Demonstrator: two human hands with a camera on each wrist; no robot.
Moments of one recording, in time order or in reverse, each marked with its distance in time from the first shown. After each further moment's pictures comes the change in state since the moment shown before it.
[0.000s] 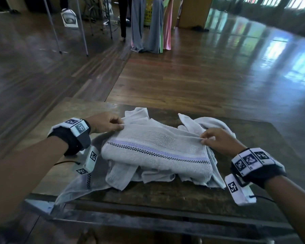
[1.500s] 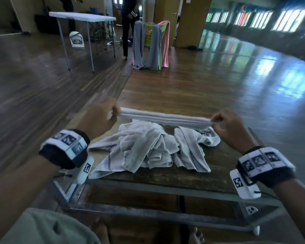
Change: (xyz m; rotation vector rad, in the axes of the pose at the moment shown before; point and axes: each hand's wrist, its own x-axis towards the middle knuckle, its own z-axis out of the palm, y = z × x) left_hand -0.146 0.047 -0.031 0.240 0.775 0.611; right_hand -0.108 -0.068 -0.074 -0.171 0.607 -0.400
